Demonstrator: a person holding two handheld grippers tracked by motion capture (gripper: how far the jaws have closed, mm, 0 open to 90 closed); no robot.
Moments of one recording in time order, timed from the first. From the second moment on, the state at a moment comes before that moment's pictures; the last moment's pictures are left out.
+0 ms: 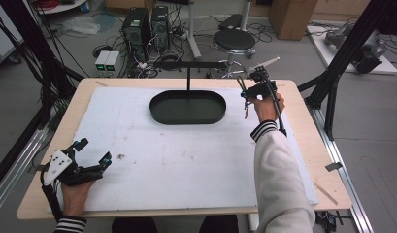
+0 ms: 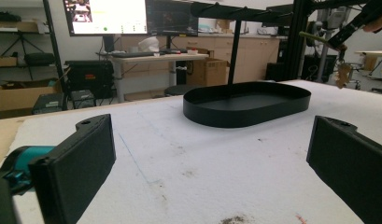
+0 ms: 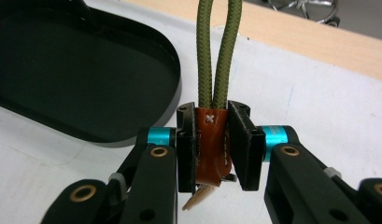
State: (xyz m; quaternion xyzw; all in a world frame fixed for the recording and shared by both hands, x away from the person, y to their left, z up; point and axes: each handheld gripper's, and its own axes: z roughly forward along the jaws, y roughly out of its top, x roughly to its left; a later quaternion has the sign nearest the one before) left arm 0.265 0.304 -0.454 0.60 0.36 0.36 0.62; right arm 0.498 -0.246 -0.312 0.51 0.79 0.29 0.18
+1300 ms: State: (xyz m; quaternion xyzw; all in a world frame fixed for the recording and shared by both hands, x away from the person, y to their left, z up) left arm 0.264 0.304 -0.454 0.60 0.36 0.36 0.62; right arm 0.450 -0.221 -0.316 0.40 0.75 0.46 0.28
